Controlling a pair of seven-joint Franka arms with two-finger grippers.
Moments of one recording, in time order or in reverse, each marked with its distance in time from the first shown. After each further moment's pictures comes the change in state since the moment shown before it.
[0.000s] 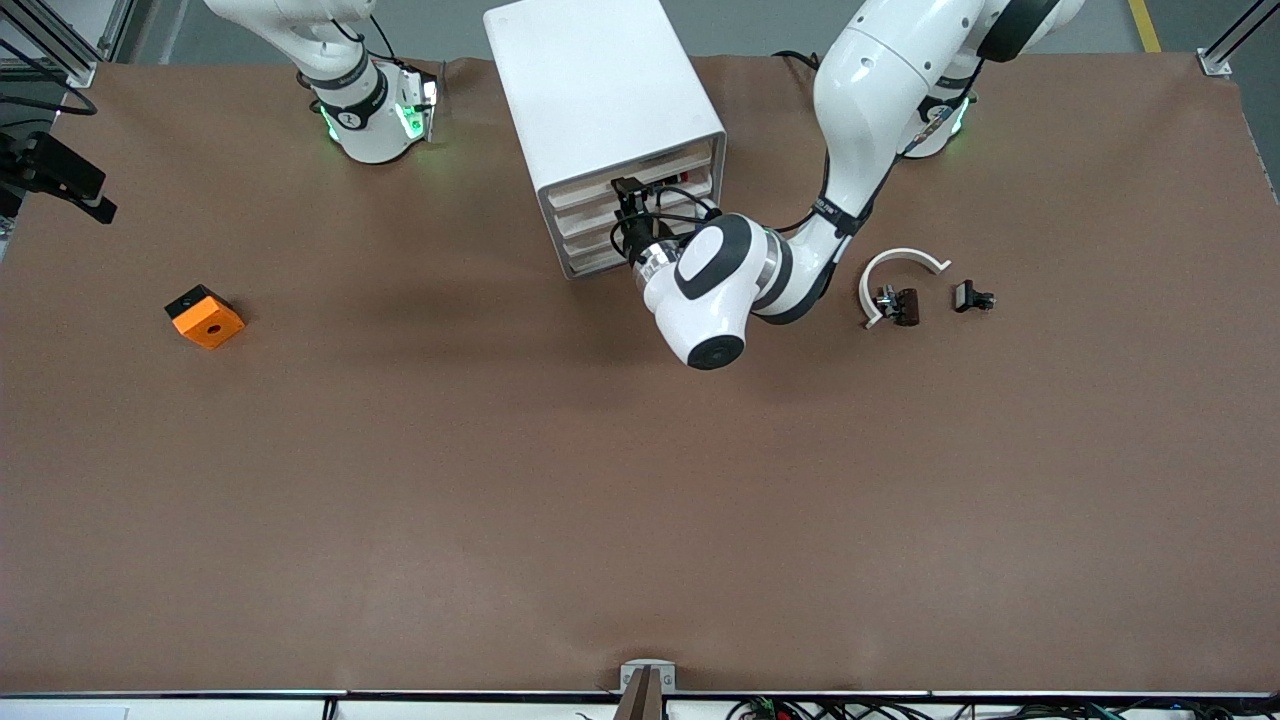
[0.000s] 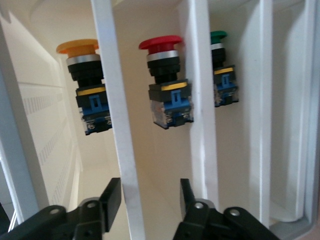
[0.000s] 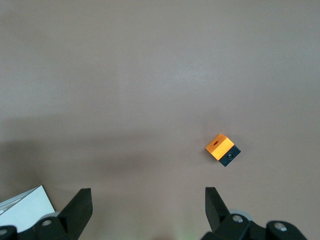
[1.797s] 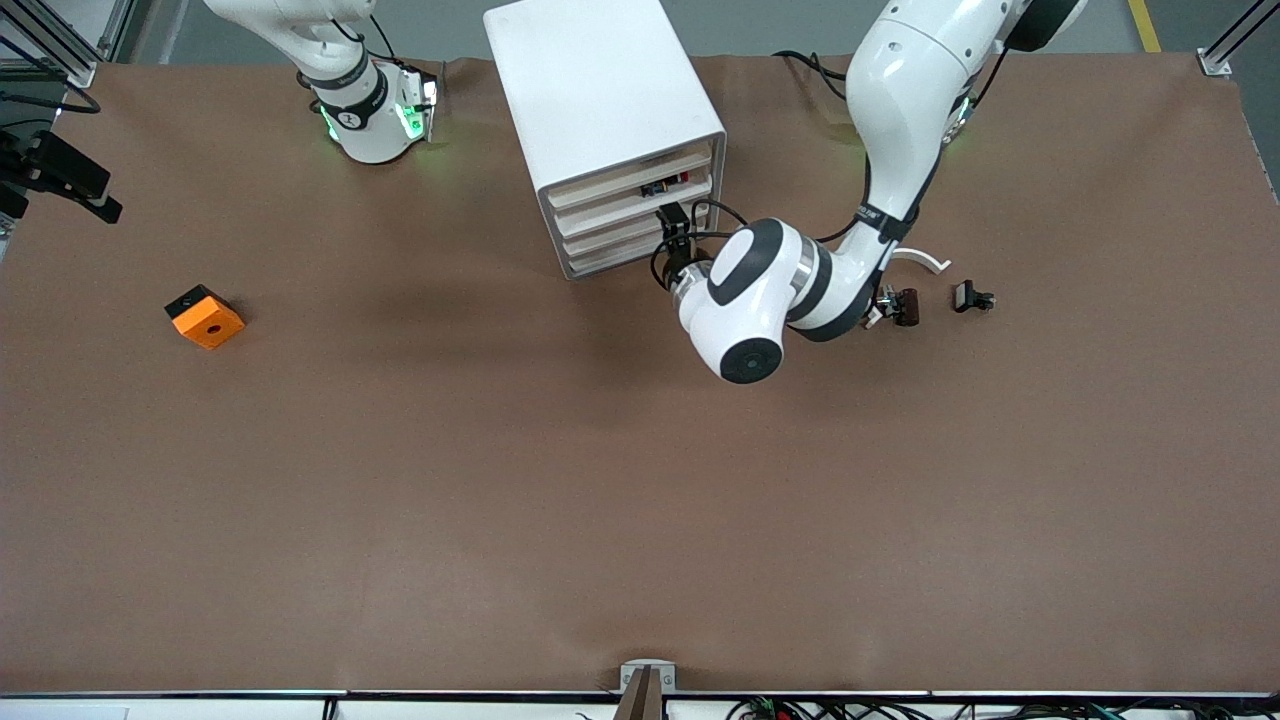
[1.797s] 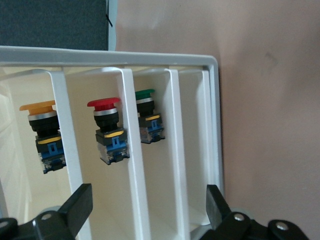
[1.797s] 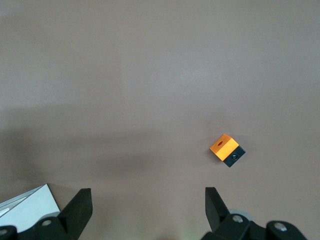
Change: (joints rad) left arm 0.051 -0.048 0.016 0.000 0.232 0.035 0.050; right arm 0.000 0.000 0.002 0.000 0.011 0.002 0.000
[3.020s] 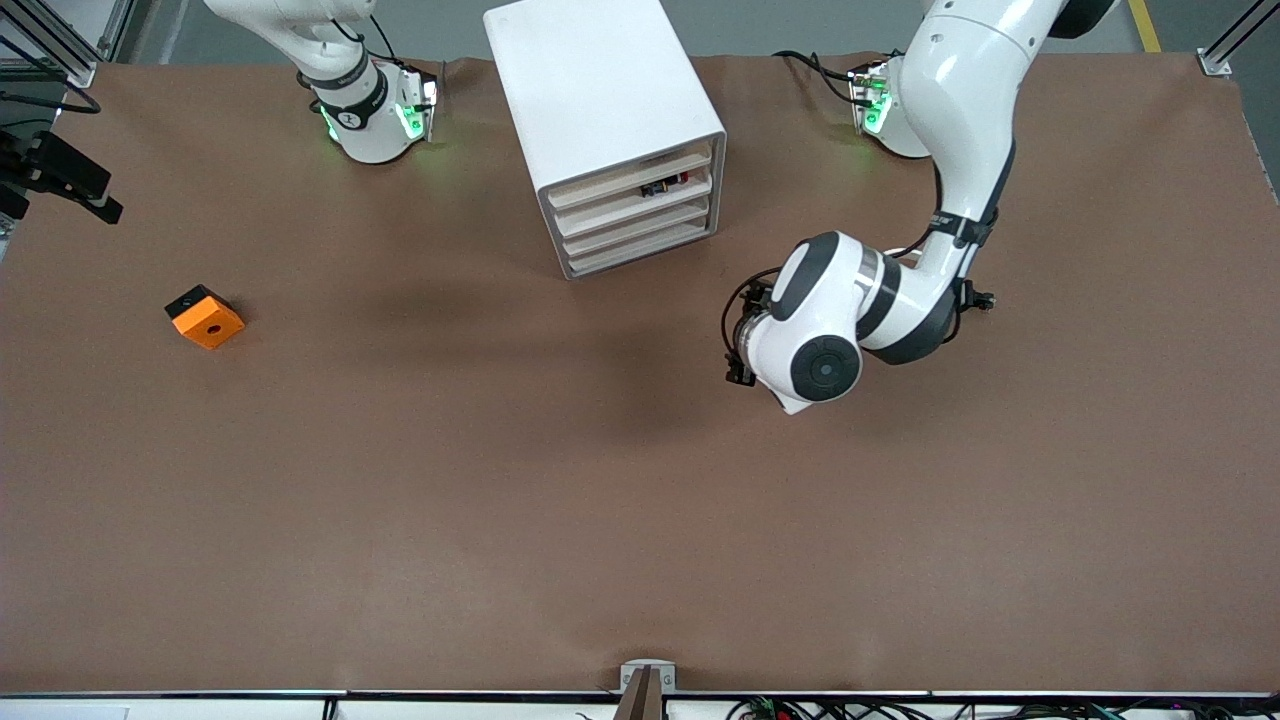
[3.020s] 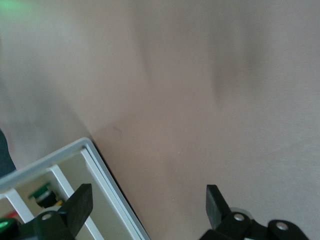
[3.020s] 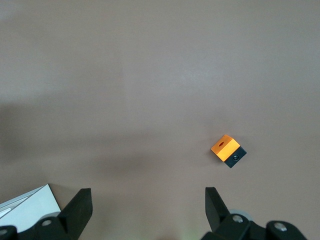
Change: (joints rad) left arm 0.091 -0.036 0.023 -0.009 0.352 0.199 0.395; right arm 0.000 0.000 0.000 0.000 0.011 0.002 0.000
